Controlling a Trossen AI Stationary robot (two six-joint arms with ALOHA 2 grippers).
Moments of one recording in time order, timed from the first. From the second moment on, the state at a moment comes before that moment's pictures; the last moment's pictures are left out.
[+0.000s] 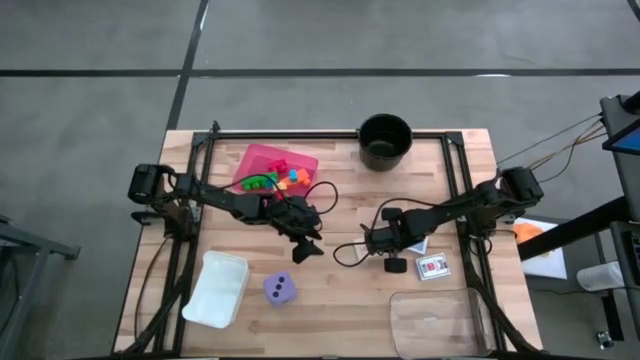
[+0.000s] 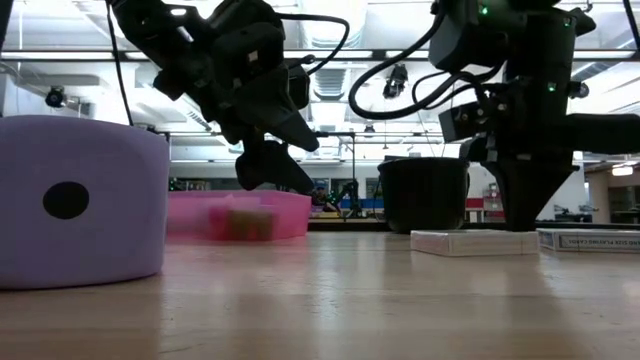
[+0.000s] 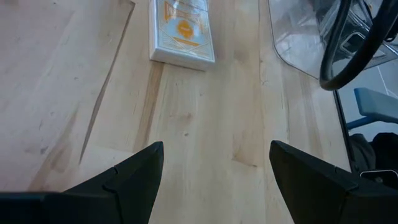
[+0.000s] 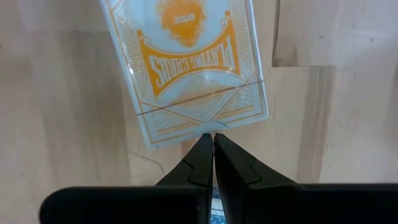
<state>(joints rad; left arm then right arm) -0.01 1.70 0.85 0.13 0.31 -0.44 0.23 1.64 0.91 -0.74 0.13 0.26</state>
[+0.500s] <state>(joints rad) -0.01 1.70 0.85 0.13 0.31 -0.44 0.23 1.61 0.91 -0.74 0.14 0.26</state>
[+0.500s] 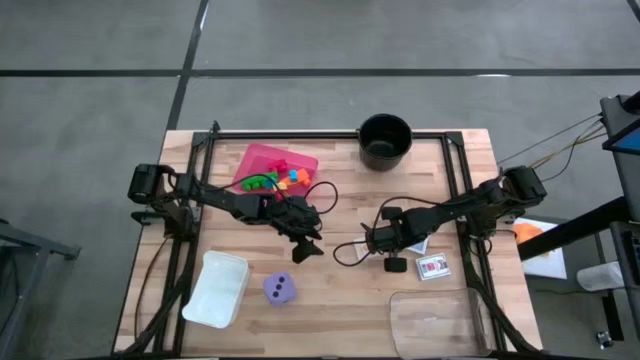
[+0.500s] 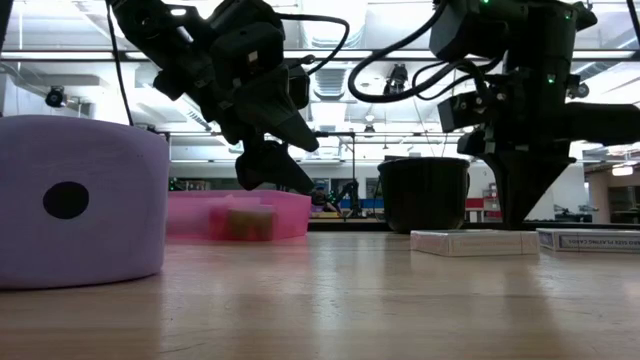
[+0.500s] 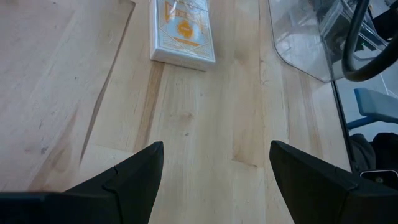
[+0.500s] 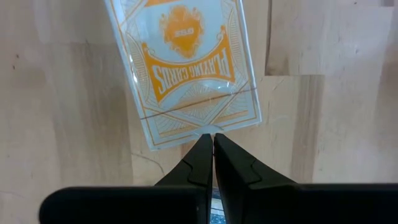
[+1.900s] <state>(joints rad) -0.04 1.92 0.85 0.66 0.27 -0.70 0.23 1.68 0.87 -0.65 0.11 0.24</state>
